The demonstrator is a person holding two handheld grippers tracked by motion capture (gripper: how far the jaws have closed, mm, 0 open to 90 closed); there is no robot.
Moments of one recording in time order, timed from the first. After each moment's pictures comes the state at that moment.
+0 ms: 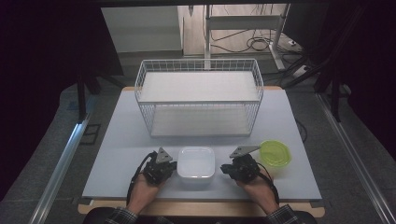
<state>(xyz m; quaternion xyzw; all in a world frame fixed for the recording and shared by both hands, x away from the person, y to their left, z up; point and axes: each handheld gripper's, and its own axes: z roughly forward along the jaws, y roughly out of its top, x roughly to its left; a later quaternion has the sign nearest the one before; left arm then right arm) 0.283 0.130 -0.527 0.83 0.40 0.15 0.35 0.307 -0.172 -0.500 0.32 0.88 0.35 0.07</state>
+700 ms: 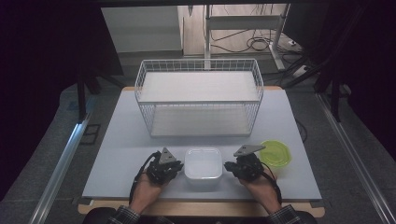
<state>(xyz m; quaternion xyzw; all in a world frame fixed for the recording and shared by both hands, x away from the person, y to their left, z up) 0.279 0.128 -0.522 0.84 0.38 0.16 0.36 0.307 -0.183 -0.495 0.33 0.87 0.36 0.10</state>
